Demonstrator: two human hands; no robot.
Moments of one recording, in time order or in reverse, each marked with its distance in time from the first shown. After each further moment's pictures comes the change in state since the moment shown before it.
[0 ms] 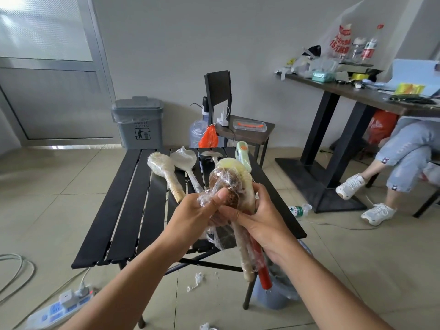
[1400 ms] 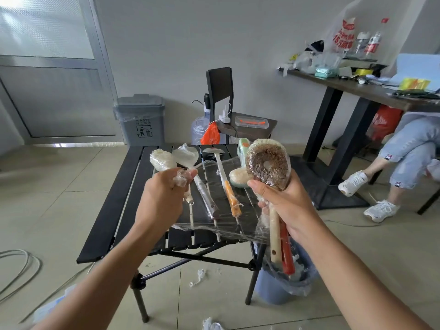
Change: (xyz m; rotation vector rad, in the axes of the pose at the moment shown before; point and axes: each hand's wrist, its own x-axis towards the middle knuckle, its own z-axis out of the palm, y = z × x) left_hand 0.006 0.013 -0.049 0.564 0.447 0.150; right_hand 0.013 -0.018 -0.041 -0.016 0.252 -0.021
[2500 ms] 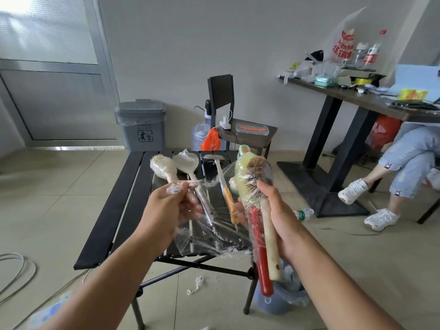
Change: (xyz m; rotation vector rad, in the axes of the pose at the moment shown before) left_hand -0.007 0.005 0.007 -0.883 -0.138 -0.448; right_hand -0.006 0.006 0.010 0.214 -0.300 0.289
